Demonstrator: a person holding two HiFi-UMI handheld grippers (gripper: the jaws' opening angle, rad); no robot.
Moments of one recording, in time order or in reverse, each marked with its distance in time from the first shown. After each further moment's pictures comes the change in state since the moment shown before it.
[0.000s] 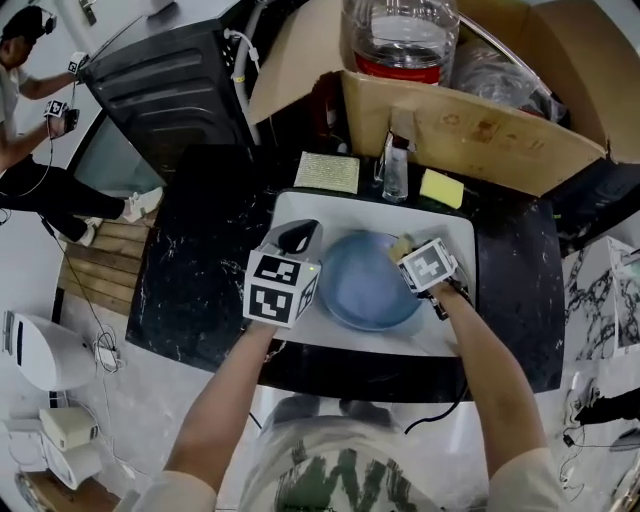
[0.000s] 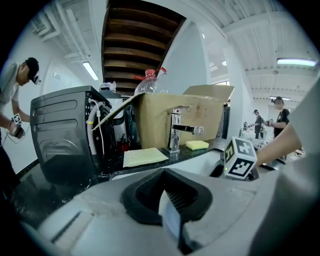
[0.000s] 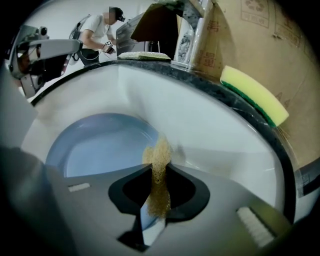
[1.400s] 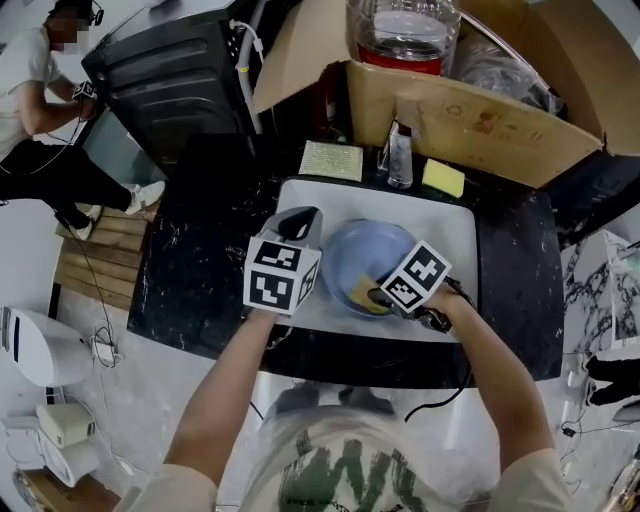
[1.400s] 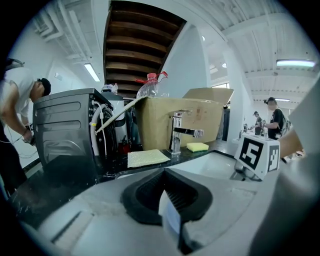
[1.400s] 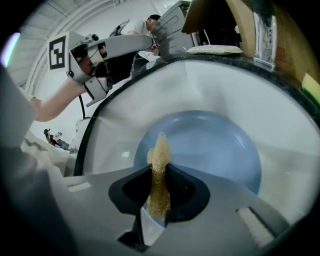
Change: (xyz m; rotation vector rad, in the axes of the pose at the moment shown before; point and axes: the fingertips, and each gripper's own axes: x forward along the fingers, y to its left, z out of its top) left arm -0.013 0.005 0.002 -0.010 -0.021 0.001; right arm -0.051 0.152 -0.017 -0.136 0.110 0.591
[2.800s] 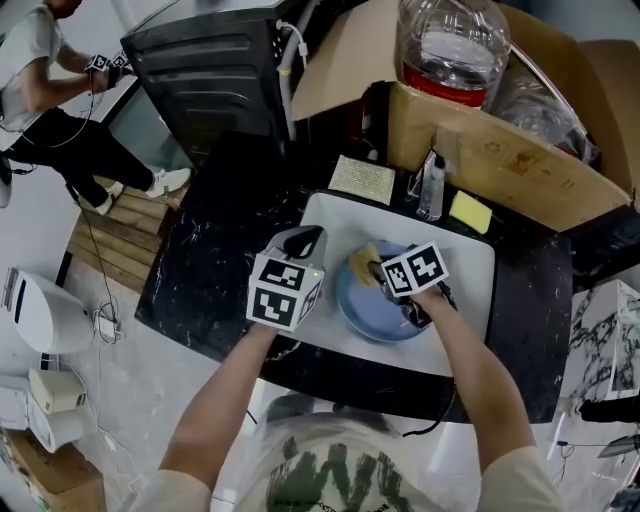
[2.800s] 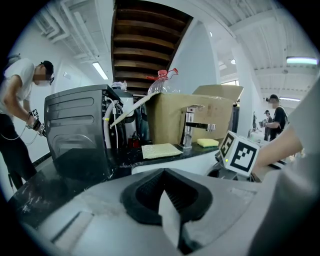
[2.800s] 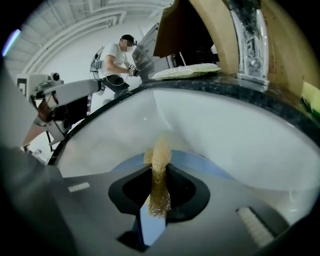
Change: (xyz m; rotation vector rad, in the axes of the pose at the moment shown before) left arm -0.011 0.033 -0.019 -0.038 0.028 0.087; right arm 0.016 -0.075 0.093 0.107 -0.276 -0.151
